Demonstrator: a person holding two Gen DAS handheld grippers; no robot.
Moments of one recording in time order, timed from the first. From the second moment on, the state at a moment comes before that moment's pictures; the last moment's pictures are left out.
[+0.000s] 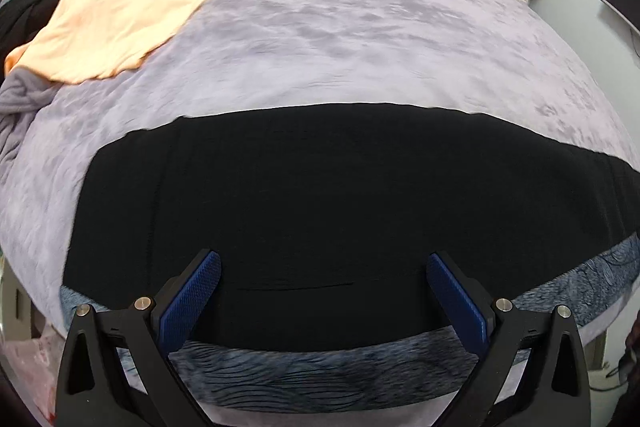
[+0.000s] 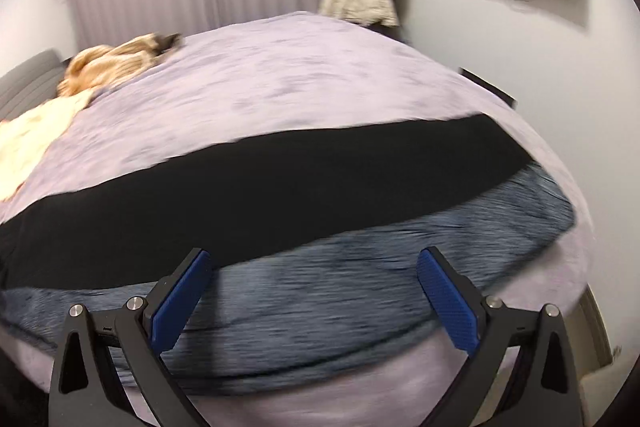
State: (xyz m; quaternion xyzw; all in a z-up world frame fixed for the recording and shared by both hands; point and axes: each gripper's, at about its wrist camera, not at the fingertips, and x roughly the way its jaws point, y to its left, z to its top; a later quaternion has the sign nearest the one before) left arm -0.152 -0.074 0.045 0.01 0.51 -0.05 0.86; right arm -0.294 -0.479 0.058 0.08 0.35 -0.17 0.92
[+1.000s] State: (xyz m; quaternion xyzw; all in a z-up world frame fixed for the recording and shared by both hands) left arm -0.142 -0.372 0.049 0.15 0.47 -0.20 0.84; right arm -0.340 -0.556 0.052 0.23 0.31 -0.17 0.91
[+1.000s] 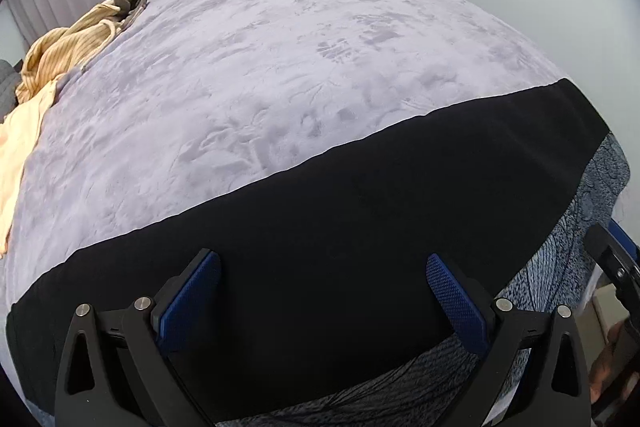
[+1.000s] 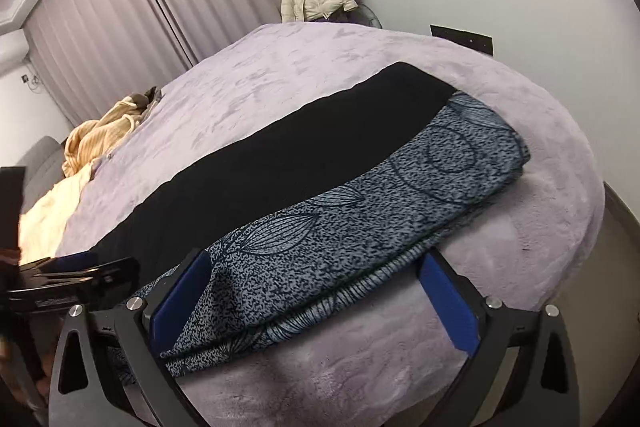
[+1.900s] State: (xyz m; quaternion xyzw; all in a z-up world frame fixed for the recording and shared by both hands) left arm -0.146 -0.380 0.039 0.15 0.44 -0.18 0.87; right arm -0.276 -0.609 0.040 0.26 0.29 -0.13 0.91
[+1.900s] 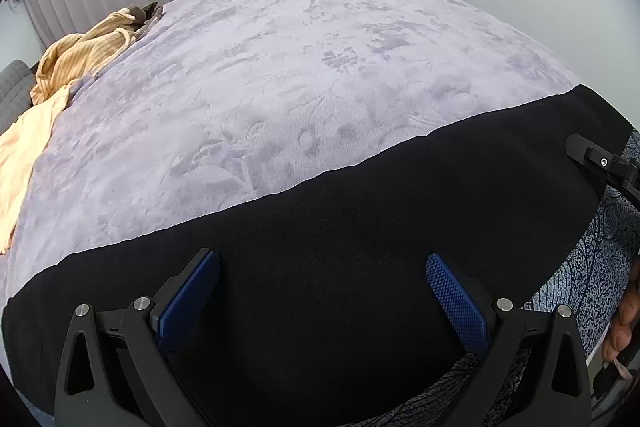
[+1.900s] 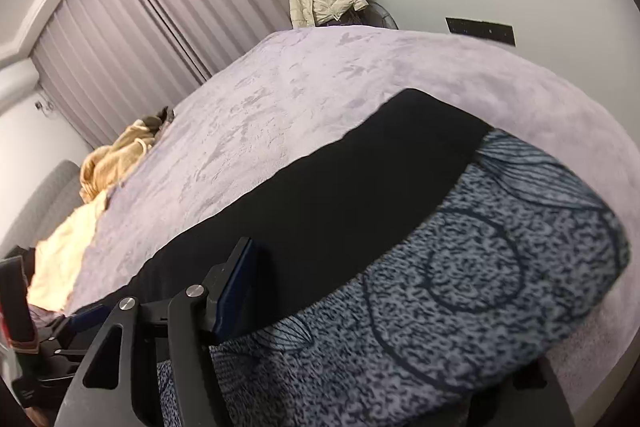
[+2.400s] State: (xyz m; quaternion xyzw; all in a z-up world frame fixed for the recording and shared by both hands) left arm -0.141 -0.381 0.039 0.15 0.44 -0.20 0.87; right arm -0.278 -0.570 0.073 0.21 0.30 -0.14 0.92
